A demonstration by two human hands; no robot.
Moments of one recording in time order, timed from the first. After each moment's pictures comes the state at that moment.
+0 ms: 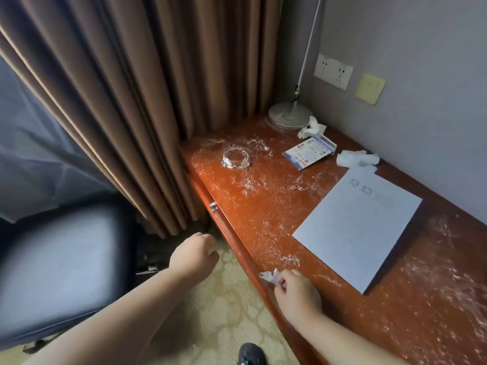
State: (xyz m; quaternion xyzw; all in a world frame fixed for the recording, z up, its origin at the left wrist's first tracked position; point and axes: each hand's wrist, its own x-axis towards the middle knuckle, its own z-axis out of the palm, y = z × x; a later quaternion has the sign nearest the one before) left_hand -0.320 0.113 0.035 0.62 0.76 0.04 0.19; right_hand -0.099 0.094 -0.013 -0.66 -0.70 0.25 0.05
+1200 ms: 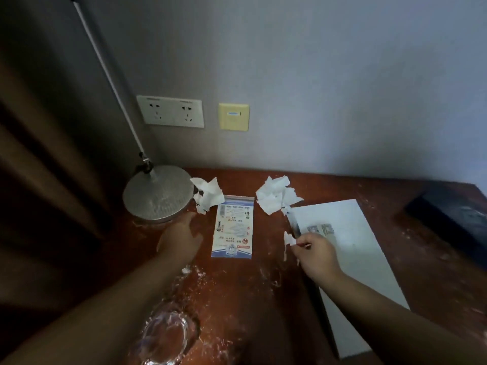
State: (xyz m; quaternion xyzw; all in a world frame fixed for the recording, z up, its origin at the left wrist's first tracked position) left_hand -0.236 0.610 0.029 0.83 0.47 0.06 0.30; right_hand -0.076 0.396 0.037 -0.91 -0.20 0.19 0.32
